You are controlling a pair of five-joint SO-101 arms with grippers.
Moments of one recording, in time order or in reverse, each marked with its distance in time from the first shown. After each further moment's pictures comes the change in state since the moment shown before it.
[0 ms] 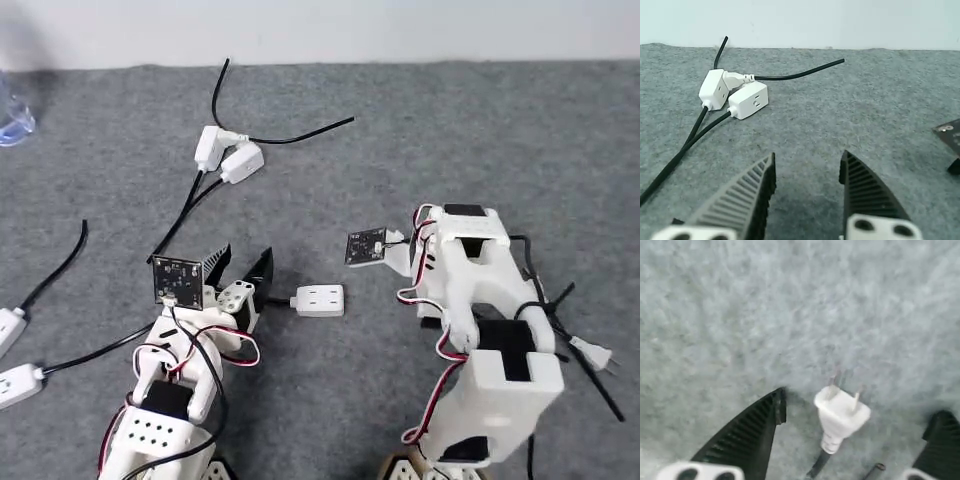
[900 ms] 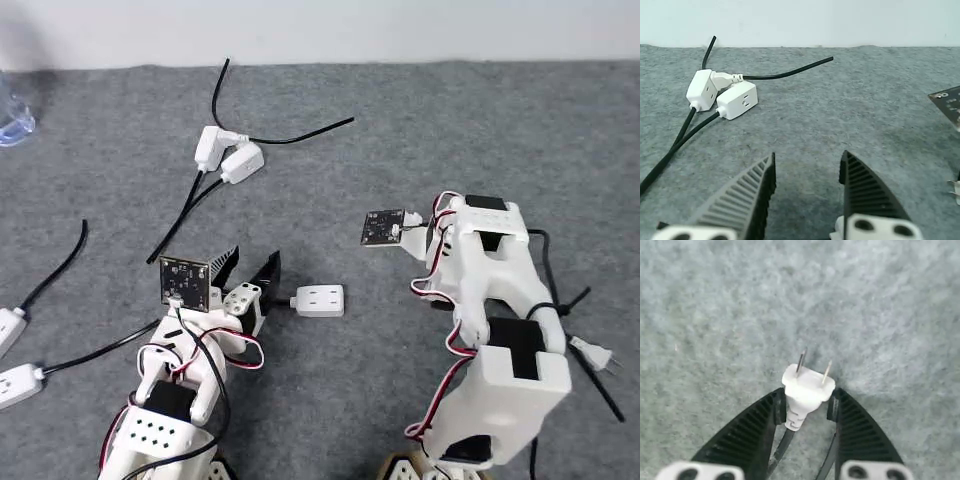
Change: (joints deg) left arm 2.1 0.0 0.0 0.0 0.0; right arm 4.5 0.5 -3.7 -1.8 0.1
